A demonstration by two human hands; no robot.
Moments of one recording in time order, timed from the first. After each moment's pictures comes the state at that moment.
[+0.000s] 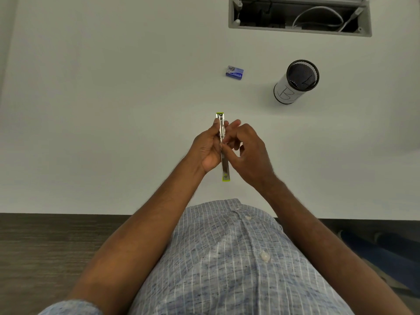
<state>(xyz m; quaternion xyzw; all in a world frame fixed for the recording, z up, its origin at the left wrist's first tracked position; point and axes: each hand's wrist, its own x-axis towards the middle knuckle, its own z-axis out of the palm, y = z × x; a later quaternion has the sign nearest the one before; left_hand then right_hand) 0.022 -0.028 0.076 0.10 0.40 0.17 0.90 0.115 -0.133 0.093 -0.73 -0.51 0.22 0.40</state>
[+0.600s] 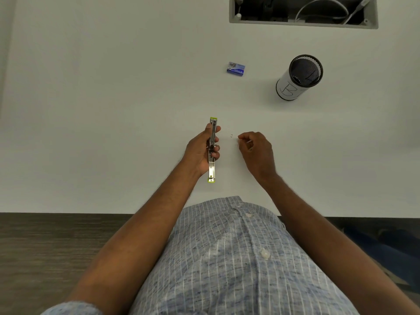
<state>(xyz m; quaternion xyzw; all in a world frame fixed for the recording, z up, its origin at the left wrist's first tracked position) 0.004 -0.027 0.043 0.18 0.53 0.15 0.82 0.144 -0.138 0.023 -0.85 -0.36 0.24 0.29</state>
